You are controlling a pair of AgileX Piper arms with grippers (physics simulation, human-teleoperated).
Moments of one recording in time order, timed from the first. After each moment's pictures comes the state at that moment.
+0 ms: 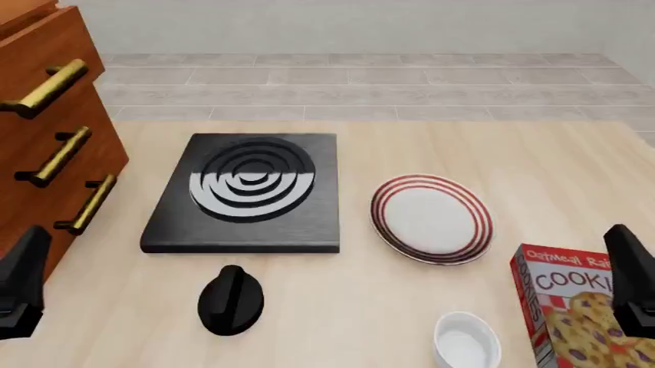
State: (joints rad) left arm 0.00 0.00 0.00 0.00 0.00; right arm 0.00 0.00 0.00 0.00 0.00
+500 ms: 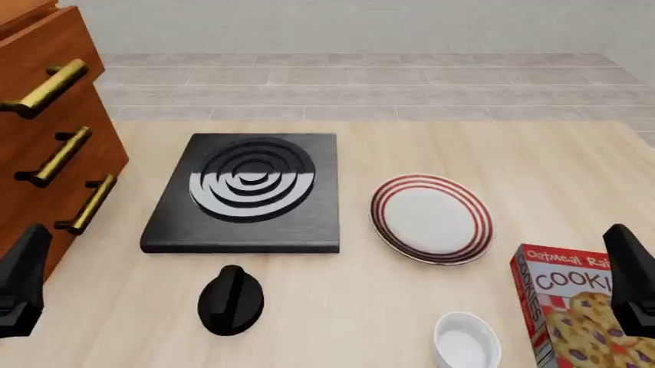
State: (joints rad) left arm 0.00 0.01 -0.01 0.00 0.02; right arm 0.00 0.01 -0.01 0.00 0.01
